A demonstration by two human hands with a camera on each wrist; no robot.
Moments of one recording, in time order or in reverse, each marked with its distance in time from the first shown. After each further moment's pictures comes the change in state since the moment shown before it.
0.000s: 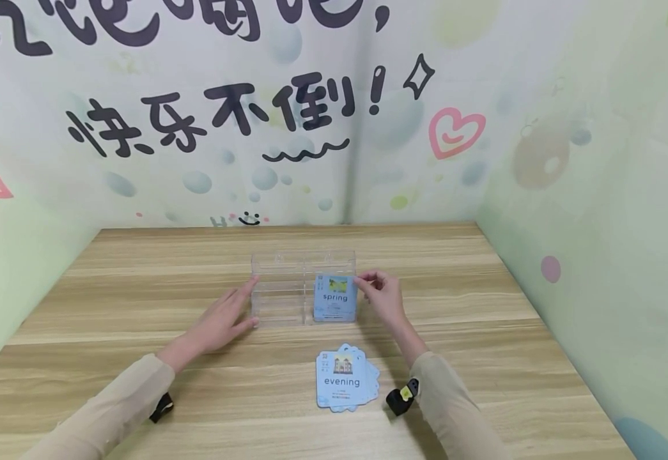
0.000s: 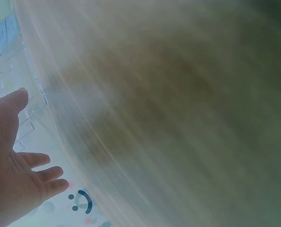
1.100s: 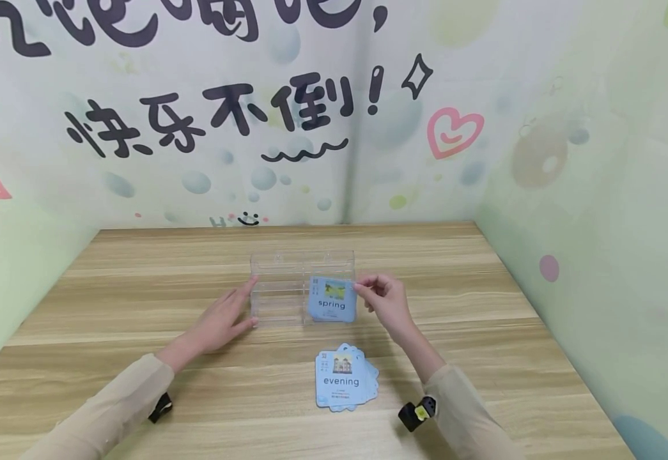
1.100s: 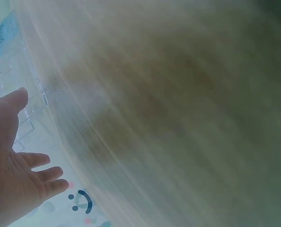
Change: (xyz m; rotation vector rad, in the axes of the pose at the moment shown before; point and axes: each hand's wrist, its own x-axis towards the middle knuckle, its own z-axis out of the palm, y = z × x) left_hand -0.001 0.003 -0.002 -0.027 -0.010 -0.034; right_hand -0.027 -0.026 -0.014 0.067 -0.124 -0.095
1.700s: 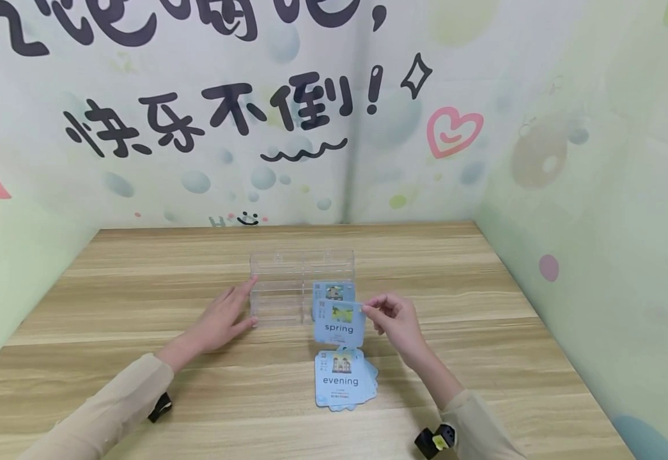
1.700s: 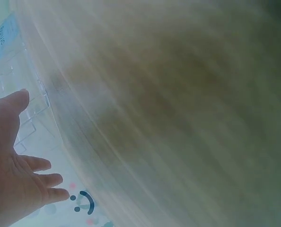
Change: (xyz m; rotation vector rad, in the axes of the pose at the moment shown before) left_hand 0.000 0.004 -0.002 0.014 -0.025 -0.053; right_hand -0.035 0.001 -0.014 -0.010 -0.045 0.078
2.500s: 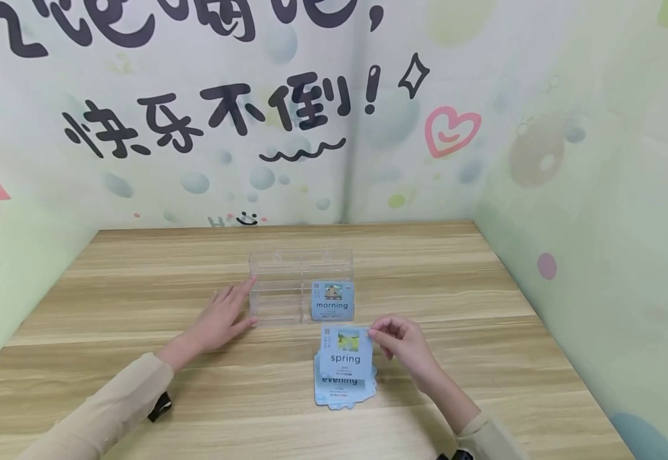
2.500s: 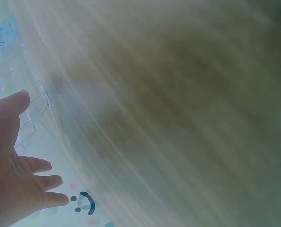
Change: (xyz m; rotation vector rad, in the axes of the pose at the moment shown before) left_hand 0.000 0.000 0.001 0.050 0.005 0.003; right_hand -0.031 0.009 -0.011 0.036 -0.076 0.184
